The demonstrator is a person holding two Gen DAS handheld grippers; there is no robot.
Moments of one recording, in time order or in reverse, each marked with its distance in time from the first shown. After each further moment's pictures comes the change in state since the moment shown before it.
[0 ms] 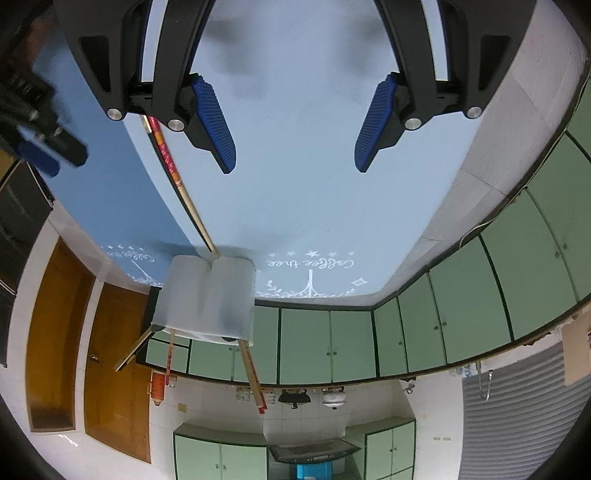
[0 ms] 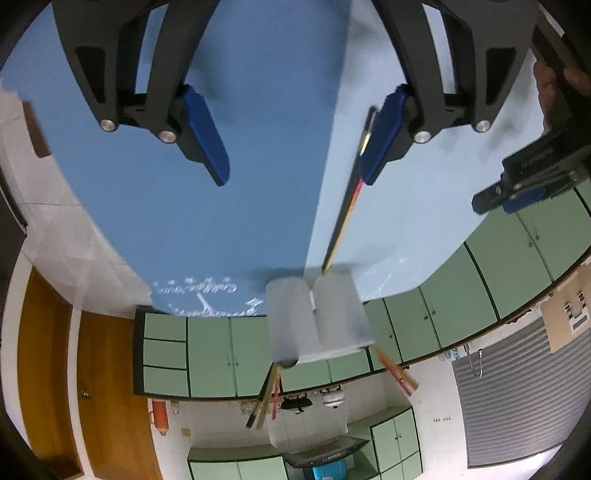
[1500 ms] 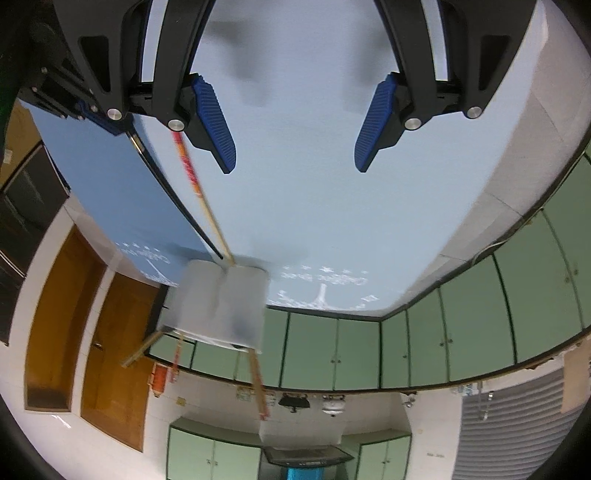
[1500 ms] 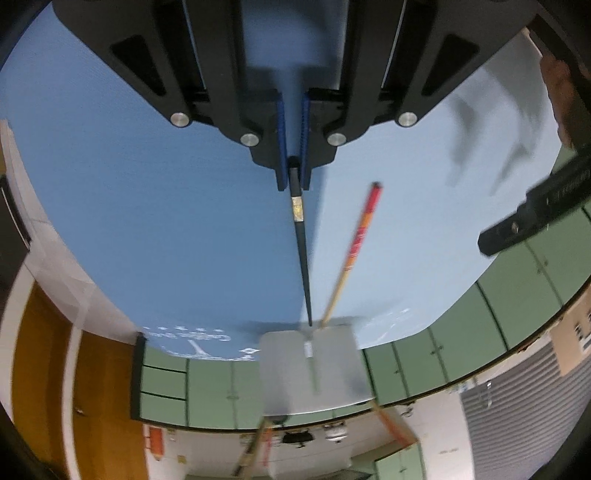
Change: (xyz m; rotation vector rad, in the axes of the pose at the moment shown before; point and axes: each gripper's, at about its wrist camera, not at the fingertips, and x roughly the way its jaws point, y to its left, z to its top) left arm -0.002 -0.007 -0.015 -0.066 0.023 -0.083; right arm 0.015 0.006 -0.017 0.004 0.138 -0.044
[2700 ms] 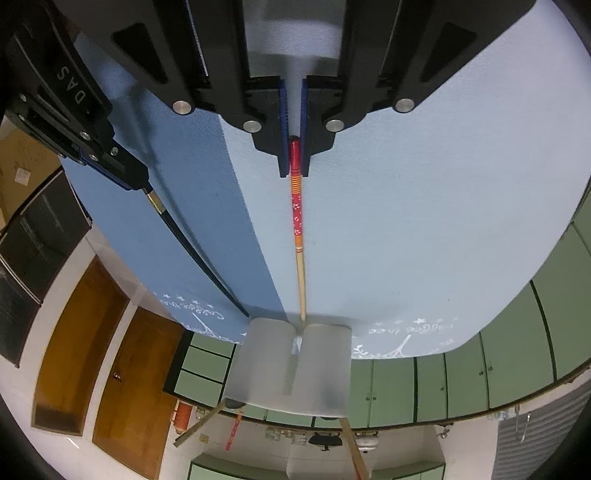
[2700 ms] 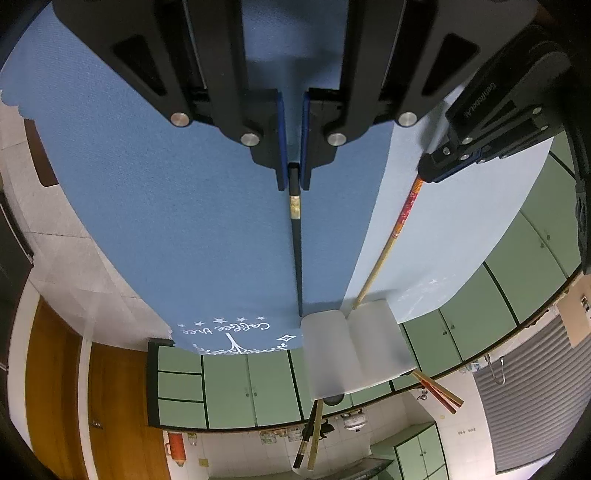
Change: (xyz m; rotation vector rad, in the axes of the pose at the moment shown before) left arm 0.047 -0.084 -0.018 0.018 0.150 -0.087; right arm -0.005 -0.048 0.012 0.059 -0.022 0.013
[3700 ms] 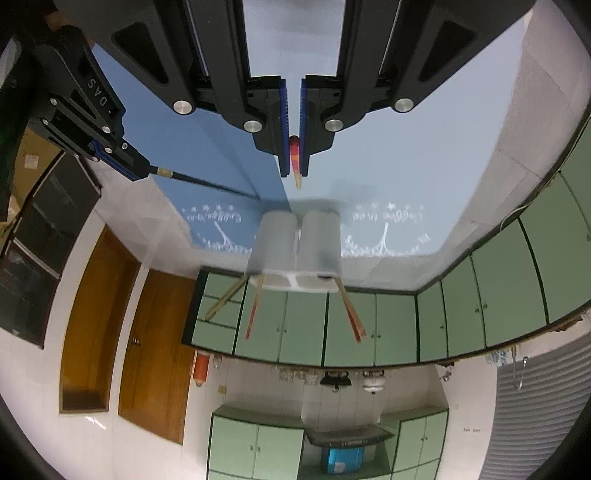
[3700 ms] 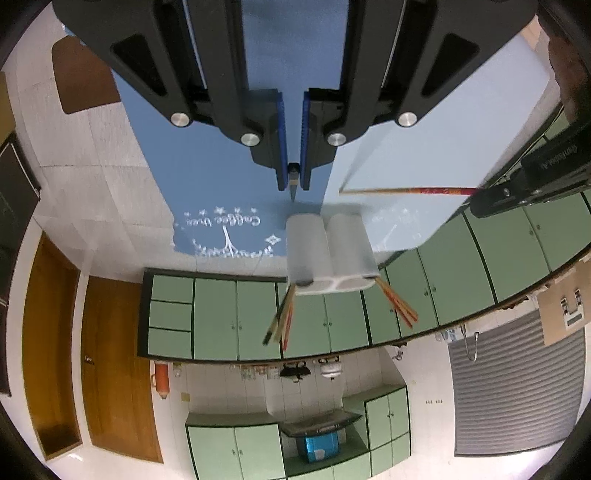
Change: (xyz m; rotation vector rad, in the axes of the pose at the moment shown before) left arm -0.111 0.005 0.075 0.062 -0.222 -0.009; right arm -0.078 0.018 0.060 -0.114 -0.233 0.009
